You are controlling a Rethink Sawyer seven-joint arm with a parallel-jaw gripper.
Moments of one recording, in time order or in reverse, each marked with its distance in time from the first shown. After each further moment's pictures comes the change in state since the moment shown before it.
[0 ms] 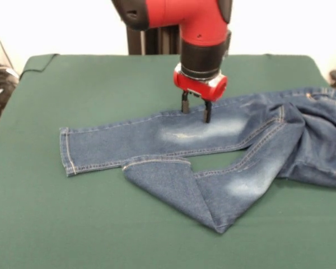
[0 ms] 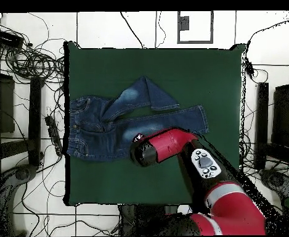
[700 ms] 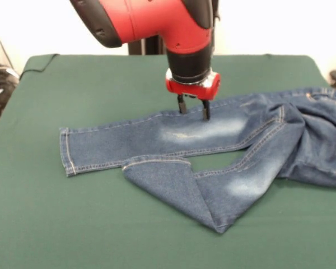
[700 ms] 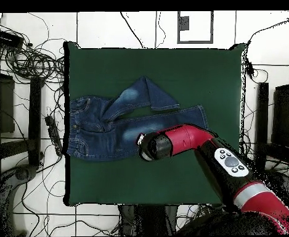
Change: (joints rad) arm -0.221 0.058 0.215 0.008 0.001 0.155 -0.283
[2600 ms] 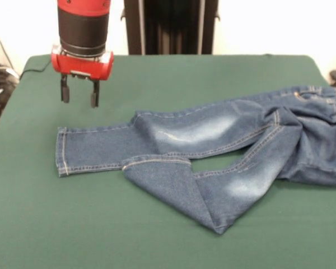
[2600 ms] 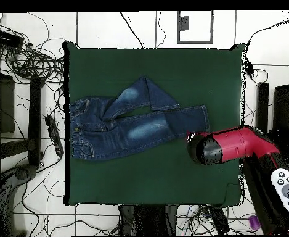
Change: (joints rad) arm -0.155 -0.211 -0.042 -0.037 -0.235 0.060 -0.425
